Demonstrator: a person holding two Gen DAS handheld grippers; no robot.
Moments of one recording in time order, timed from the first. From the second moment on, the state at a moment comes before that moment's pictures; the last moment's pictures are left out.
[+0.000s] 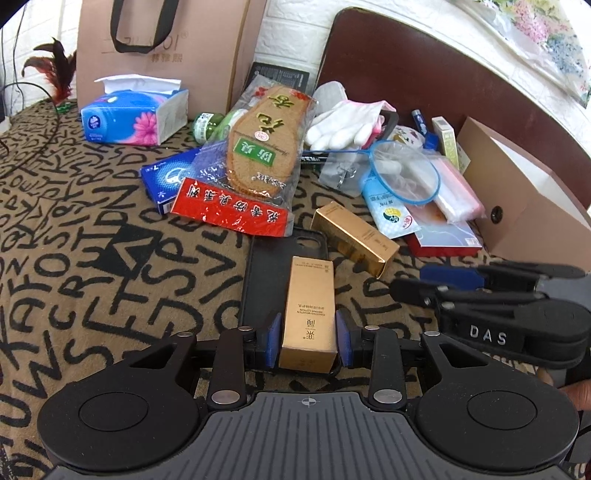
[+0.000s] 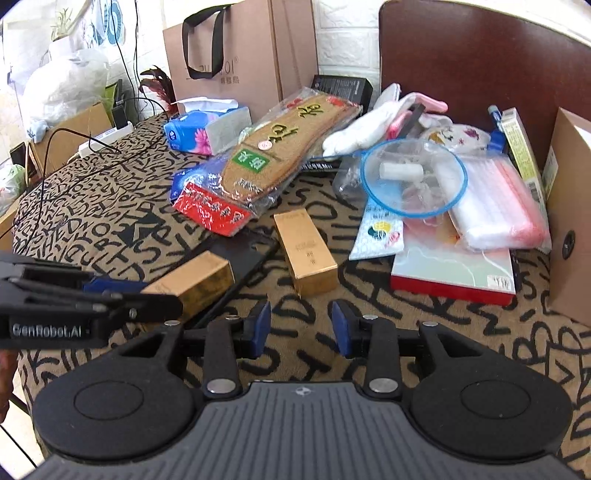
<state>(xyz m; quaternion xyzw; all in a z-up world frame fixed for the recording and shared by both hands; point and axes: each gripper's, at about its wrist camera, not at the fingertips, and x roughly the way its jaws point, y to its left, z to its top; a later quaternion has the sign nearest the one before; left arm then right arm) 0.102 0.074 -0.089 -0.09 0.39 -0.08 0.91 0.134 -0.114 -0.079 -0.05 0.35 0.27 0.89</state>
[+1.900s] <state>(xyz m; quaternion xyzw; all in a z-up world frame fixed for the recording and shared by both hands) 0.114 0.068 -0.092 -0.09 0.39 -0.07 0.91 0.174 -0.094 -0.085 -0.05 0.36 0.29 0.89</state>
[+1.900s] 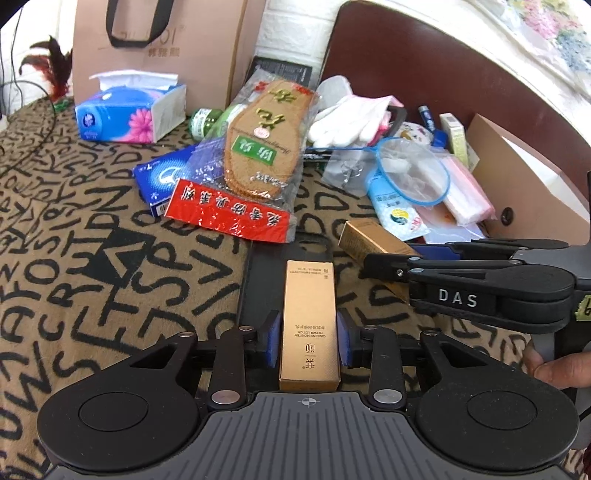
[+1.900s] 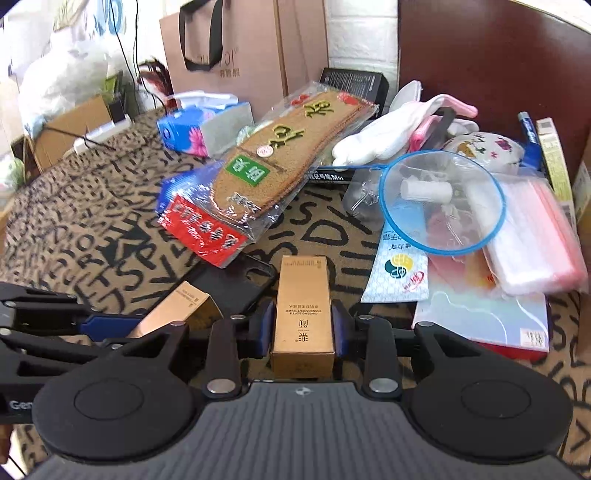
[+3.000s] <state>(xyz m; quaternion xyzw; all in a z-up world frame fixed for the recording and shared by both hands) 0.168 -0.191 0.061 -0.03 0.28 -0.28 0.92 0.124 -0.328 0.053 0.00 0.19 0.12 0.97</state>
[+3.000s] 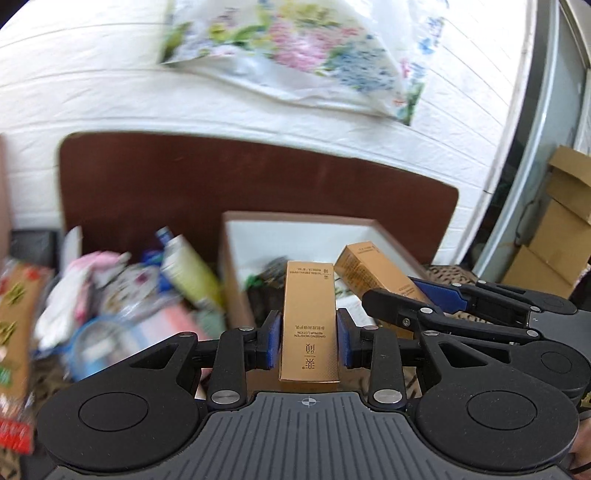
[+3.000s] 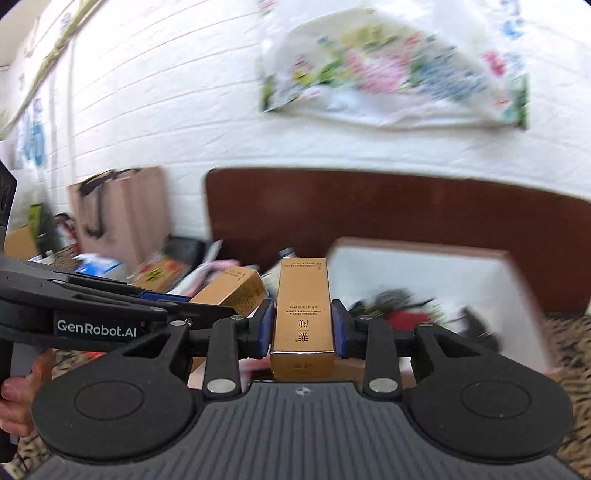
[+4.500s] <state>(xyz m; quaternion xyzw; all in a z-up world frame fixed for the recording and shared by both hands) 0.400 -0.370 -0.030 -0.03 0.41 -0.28 0.87 0.375 -0.483 -0.023 -0.01 0.39 -0.07 0.92</state>
